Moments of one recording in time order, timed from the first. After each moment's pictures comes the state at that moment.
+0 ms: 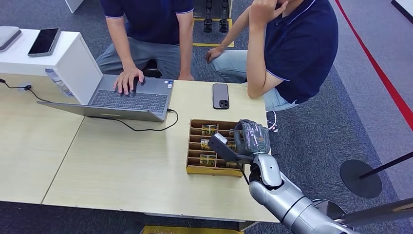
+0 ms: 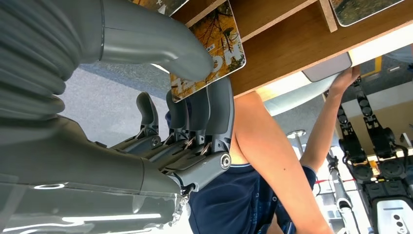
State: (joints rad) left arm -0.28 0.03 -1.36 -0.26 0.91 0.30 0.11; right arm -0.53 -0.17 0.90 -1.09 0.83 -0.51 0.39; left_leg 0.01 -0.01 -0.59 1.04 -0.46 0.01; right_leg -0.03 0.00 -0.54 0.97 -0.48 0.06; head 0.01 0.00
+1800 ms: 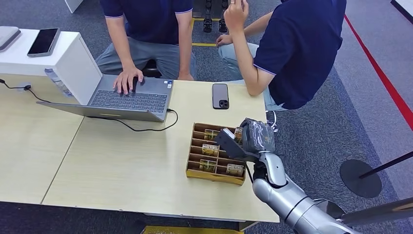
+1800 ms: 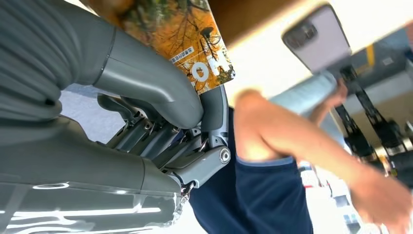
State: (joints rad) left arm -0.29 0.03 -1.40 -0.25 0.90 0.31 0.11; right arm -0.53 -0.18 0.88 -1.11 0.71 -0.62 0.32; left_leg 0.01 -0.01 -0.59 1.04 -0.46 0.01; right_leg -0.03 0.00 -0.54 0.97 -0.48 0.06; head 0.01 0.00
